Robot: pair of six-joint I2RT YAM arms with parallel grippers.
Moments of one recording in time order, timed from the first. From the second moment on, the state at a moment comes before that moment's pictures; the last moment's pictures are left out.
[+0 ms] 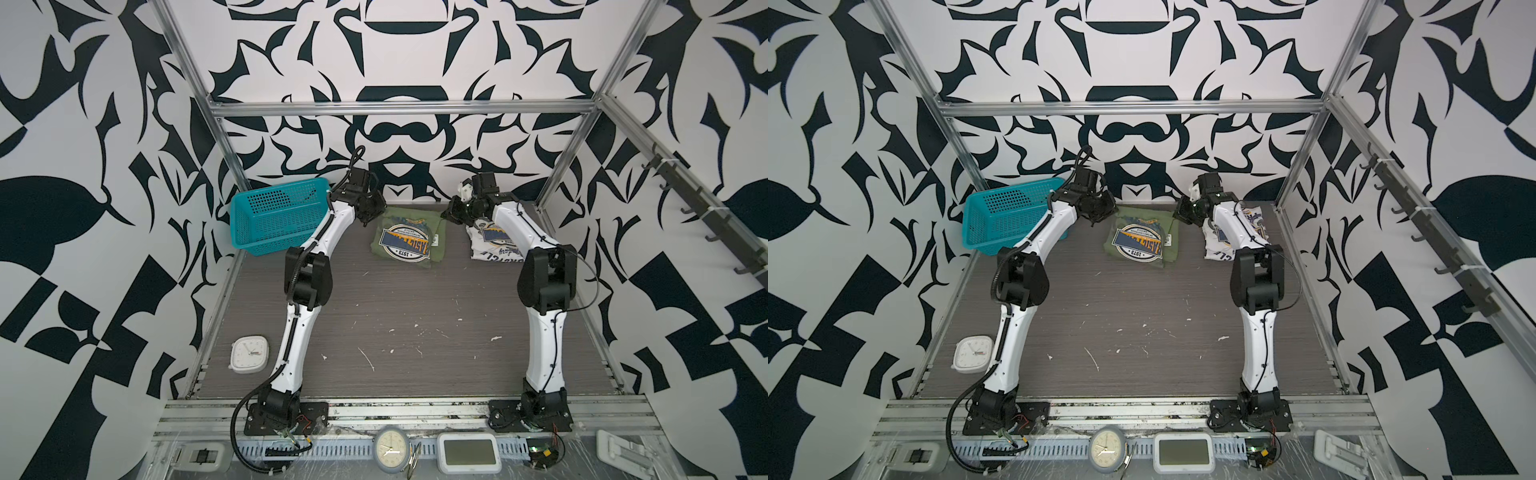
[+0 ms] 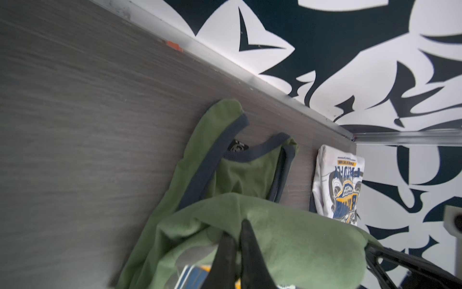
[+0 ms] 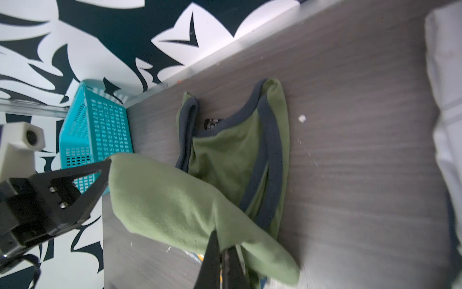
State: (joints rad) left arm -0.34 2.50 2.43 -0.68 0.30 -0.75; right arm 0.15 2.27 2.07 -0.66 -0.49 0.54
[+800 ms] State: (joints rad) left arm -0.33 2.39 2.08 -0.66 0.24 -0.65; right arm 0.15 2.26 1.90 -0.53 -0.51 0.56
